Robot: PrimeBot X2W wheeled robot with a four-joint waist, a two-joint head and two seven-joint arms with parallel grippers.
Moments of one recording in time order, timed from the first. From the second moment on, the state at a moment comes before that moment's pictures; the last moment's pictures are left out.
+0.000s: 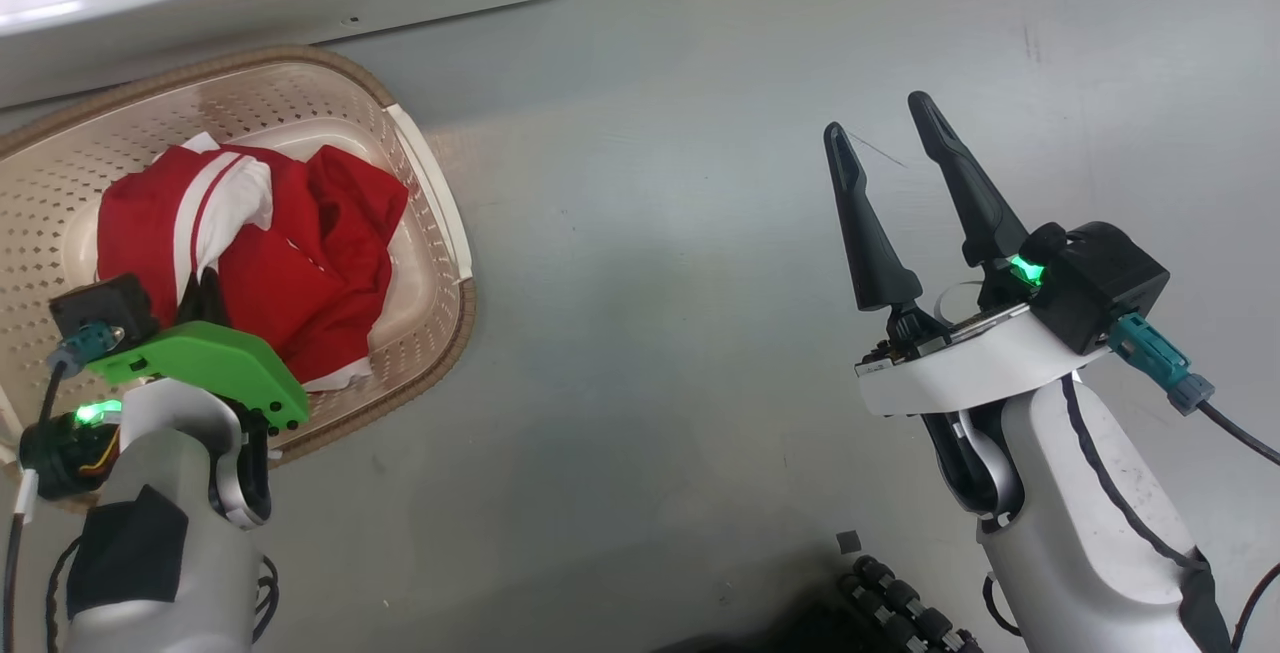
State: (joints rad) left arm -0.54 0.07 -0.02 0.71 -0.41 0.12 -0.06; right arm -0.36 -0.05 0.31 0.08 0.33 0.11 -0.26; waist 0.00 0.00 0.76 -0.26
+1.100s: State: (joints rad) left arm -0.58 0.04 -0.04 0.84 -0.44 -0.01 -0.25; right arm -0.32 -0.05 0.26 0.17 0.31 0.11 -0.26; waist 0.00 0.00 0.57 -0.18
